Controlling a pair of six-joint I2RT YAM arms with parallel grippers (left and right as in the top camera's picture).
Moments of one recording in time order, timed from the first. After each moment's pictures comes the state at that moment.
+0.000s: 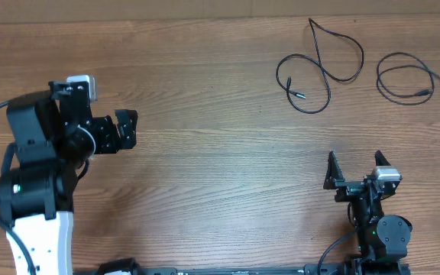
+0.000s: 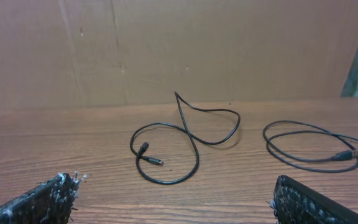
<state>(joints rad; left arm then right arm) 0.17 1.06 1.24 -0.92 0.32 -0.03 -0.01 0.01 0.02 -0.03 -0.04 0.05</state>
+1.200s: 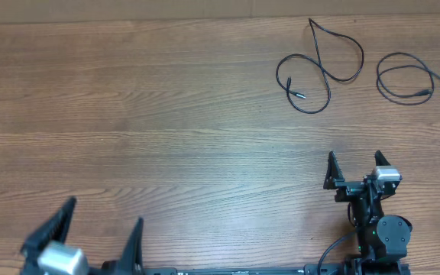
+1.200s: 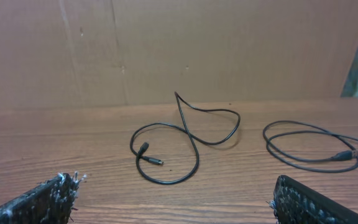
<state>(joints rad) 0.02 0.28 1.24 -1.01 0.32 -0.03 -0.01 0.01 0.02 -0.03 -0.04 0.05</state>
